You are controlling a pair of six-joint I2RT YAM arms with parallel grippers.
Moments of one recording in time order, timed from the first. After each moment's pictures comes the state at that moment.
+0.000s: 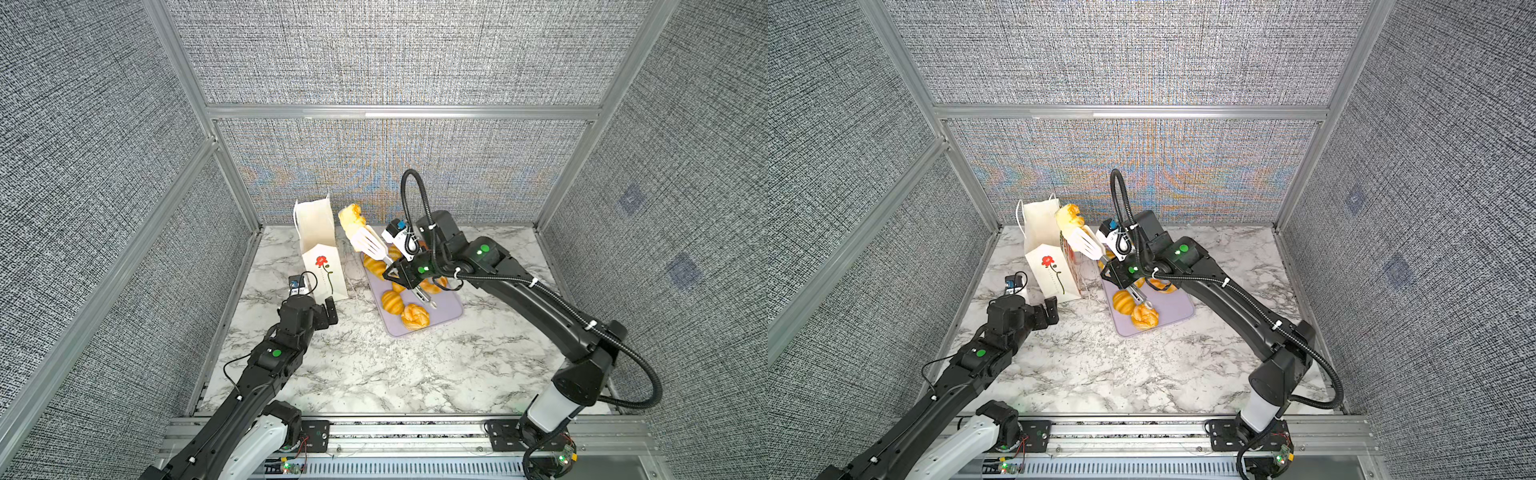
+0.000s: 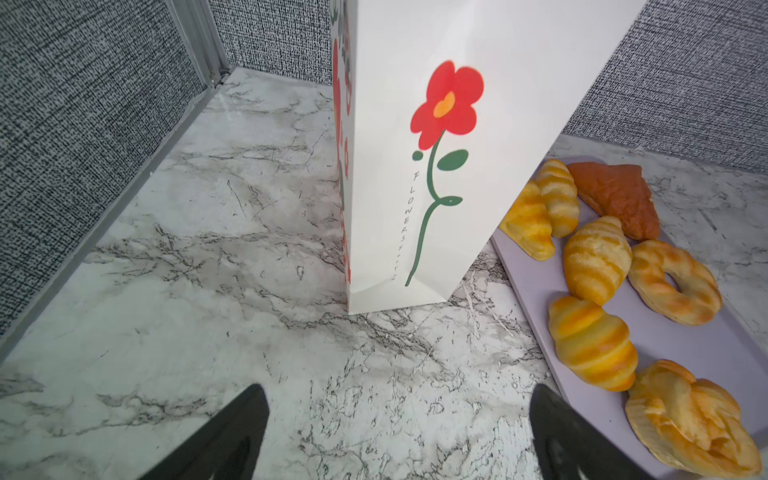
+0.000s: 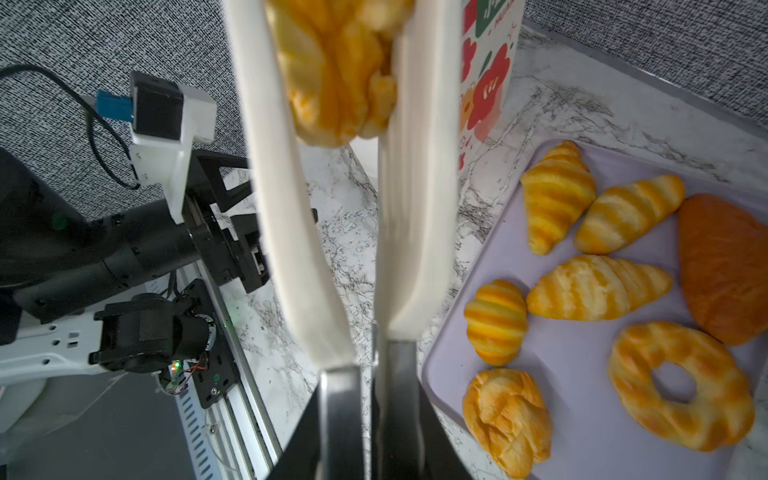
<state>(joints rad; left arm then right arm) -0.39 0.81 0.55 -0.28 -0.27 -0.33 0.77 1.70 1.82 -0.84 -0.31 0.11</state>
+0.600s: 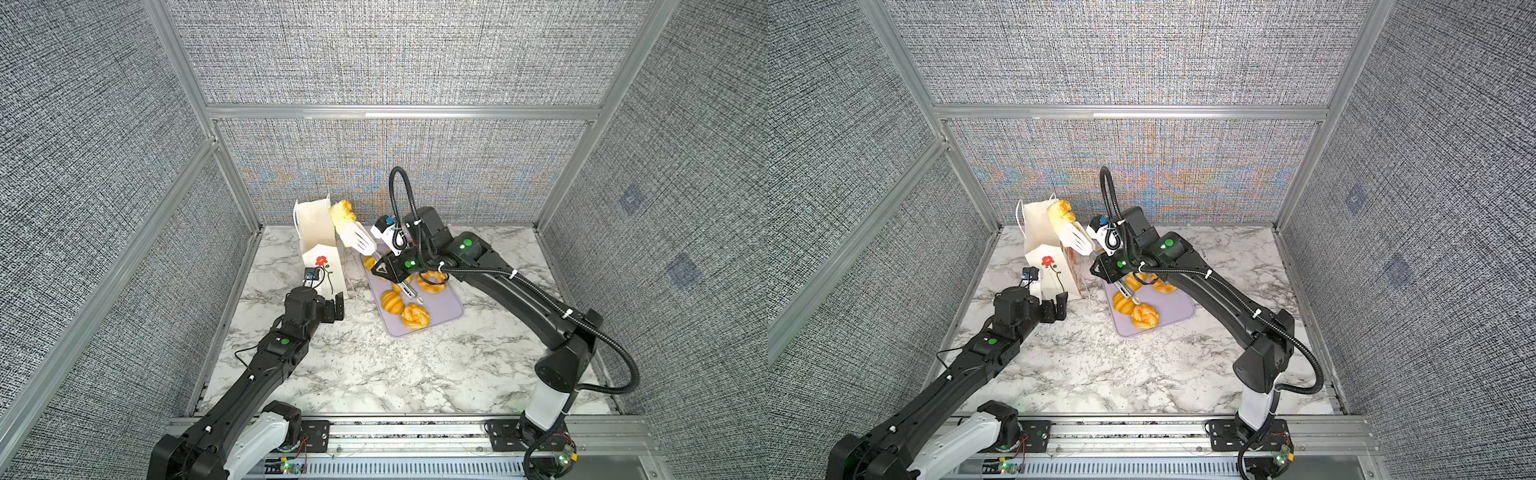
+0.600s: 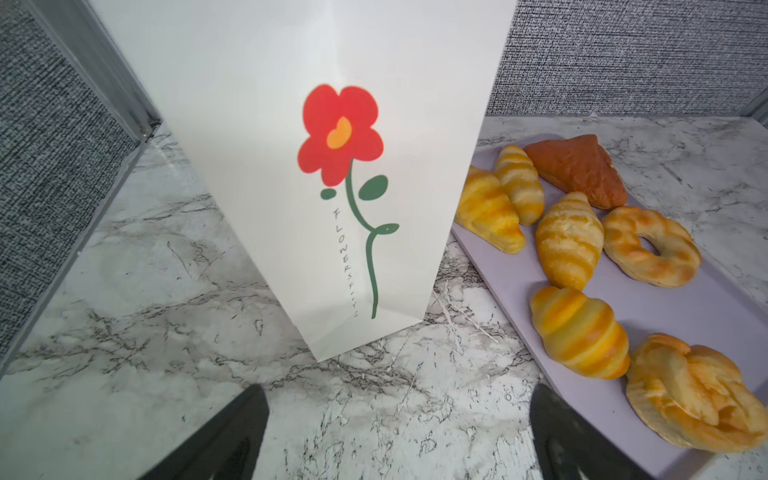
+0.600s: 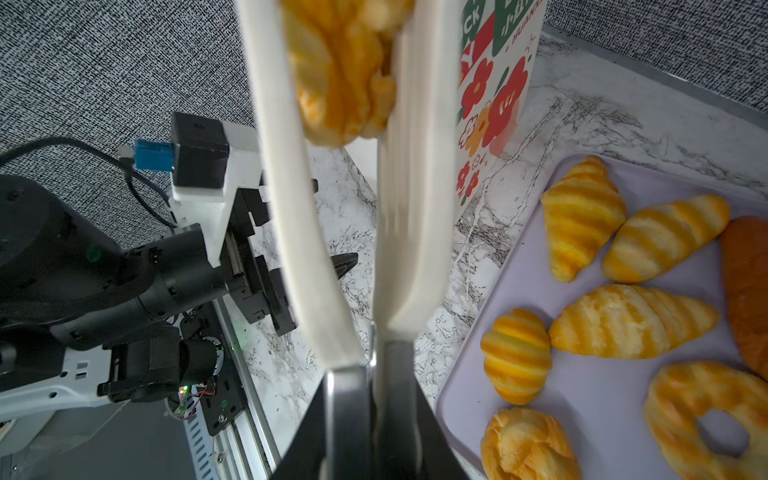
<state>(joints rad) -0.37 0.96 0.56 -0.10 -0.13 -0.16 0.78 1.80 1.91 -0.83 -0.32 0.13</state>
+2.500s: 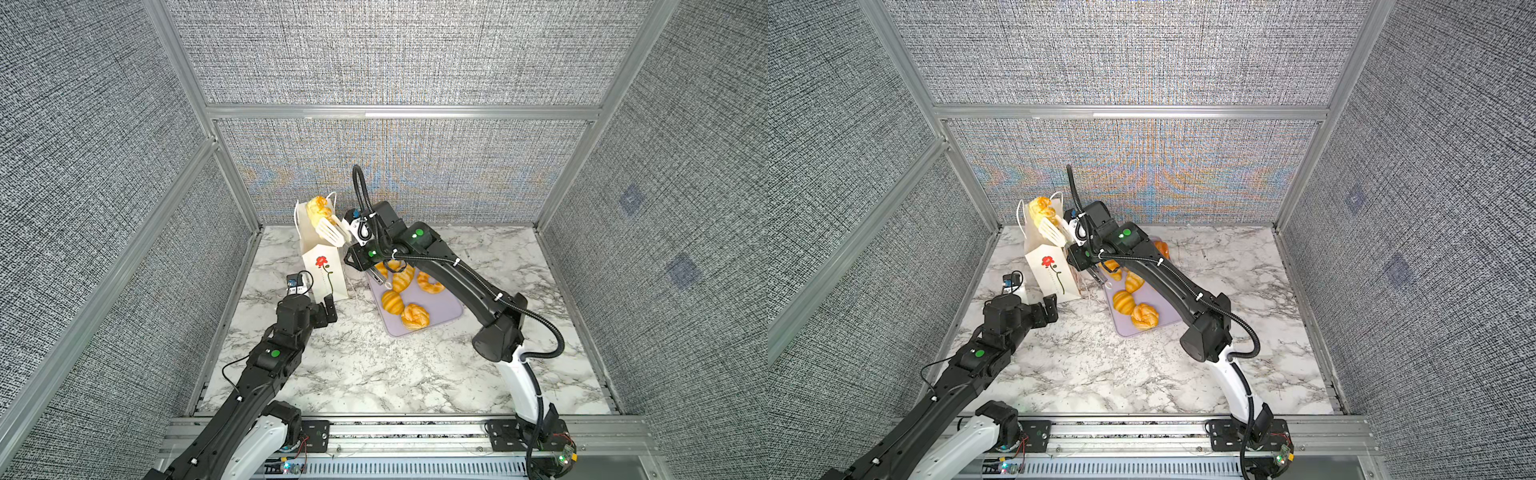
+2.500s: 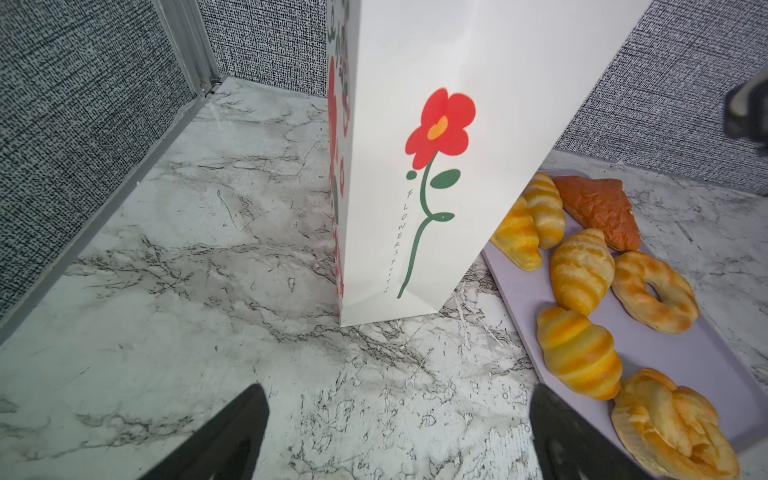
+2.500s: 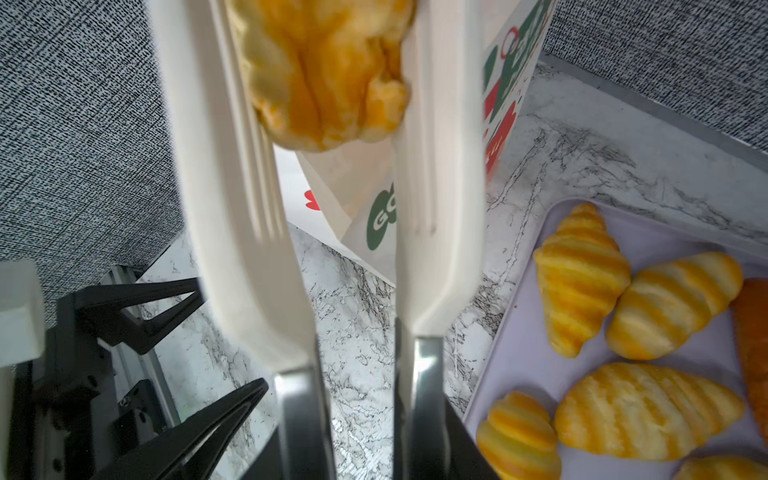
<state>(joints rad) -0.37 0.80 0.55 -0.27 -0.23 -0.35 0.83 2.26 2.50 -0.98 -0.16 0.18</state>
